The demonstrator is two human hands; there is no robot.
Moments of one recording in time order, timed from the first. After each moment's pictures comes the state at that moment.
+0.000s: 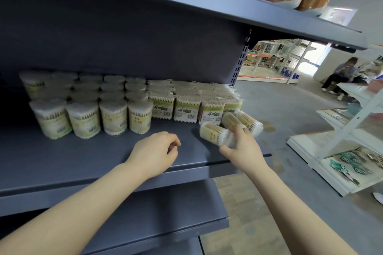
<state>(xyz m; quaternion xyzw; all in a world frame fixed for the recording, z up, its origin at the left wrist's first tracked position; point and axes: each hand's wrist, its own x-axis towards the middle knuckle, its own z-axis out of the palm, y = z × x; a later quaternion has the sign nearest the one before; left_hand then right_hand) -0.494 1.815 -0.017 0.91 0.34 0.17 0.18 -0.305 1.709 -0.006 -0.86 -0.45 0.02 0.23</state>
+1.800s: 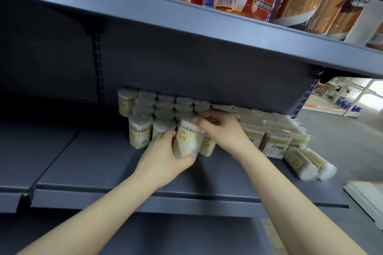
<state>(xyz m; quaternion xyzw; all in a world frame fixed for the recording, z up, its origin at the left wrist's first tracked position) -0.611 1.850 0.008 0.75 0.46 0.33 0.34 -0.461 1.835 0.065 -0.64 -0.61 0.21 0.42</state>
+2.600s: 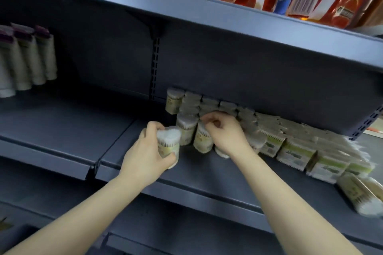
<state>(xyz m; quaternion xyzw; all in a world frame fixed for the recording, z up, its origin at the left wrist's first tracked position) -0.707 1.853 -0.015 0.69 0.59 0.36 0.20 -0.530 1.880 0.036 -0.61 -0.67 0.18 0.38</state>
